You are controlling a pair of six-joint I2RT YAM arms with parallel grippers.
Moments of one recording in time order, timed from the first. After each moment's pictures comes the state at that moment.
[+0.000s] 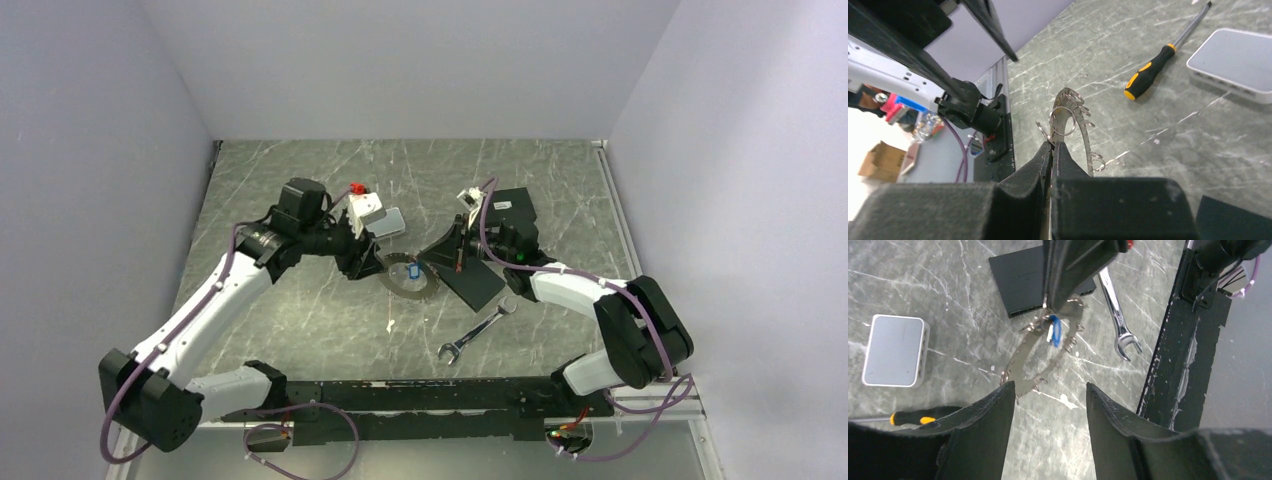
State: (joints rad) left arm -0.47 1.14 1.09 -0.63 0.68 0.31; right arm 0.49 1.44 0.64 0.71 -0.88 0.50
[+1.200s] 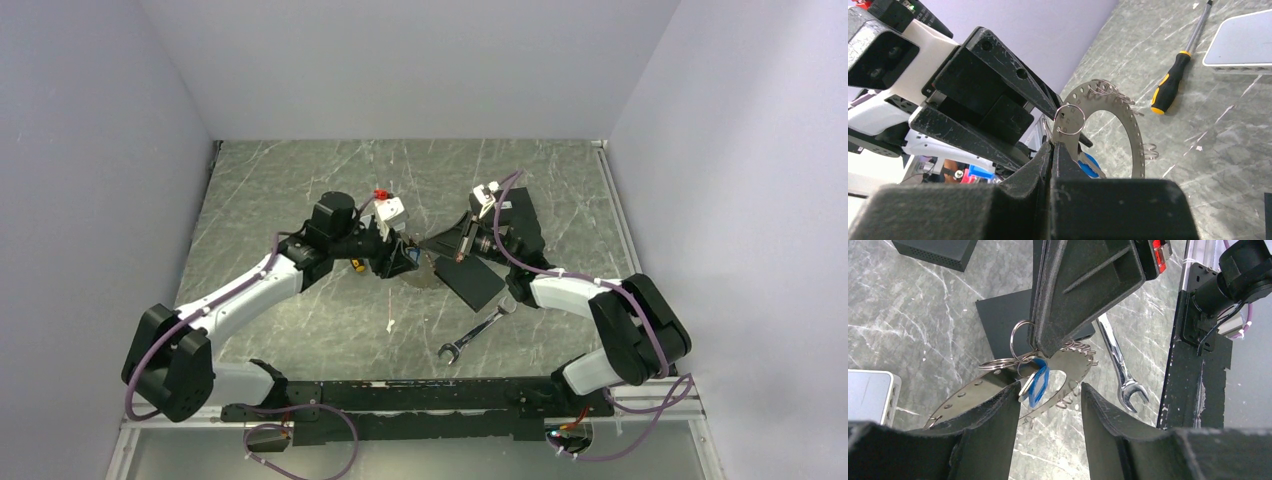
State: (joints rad) left arm -0.57 1.30 0.88 -0.04 0.68 0.09; right arm 0.49 1.45 0.56 0.96 -0.72 1.01
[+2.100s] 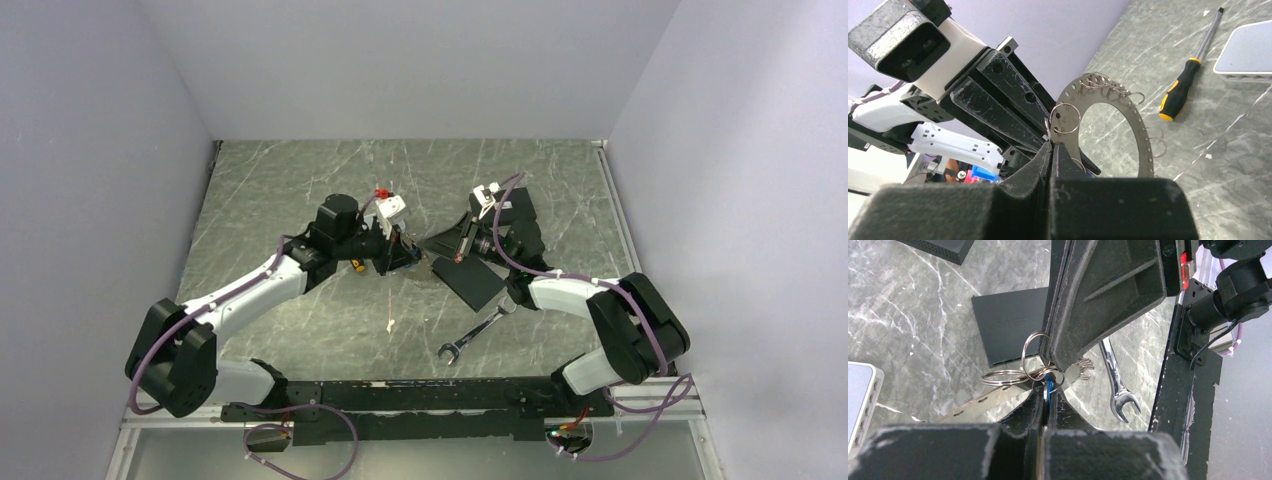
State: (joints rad) left arm -0.59 1.32 0.85 0.05 0.65 -0.02; right arm 0.51 1.46 0.55 1.04 -0.69 1.04
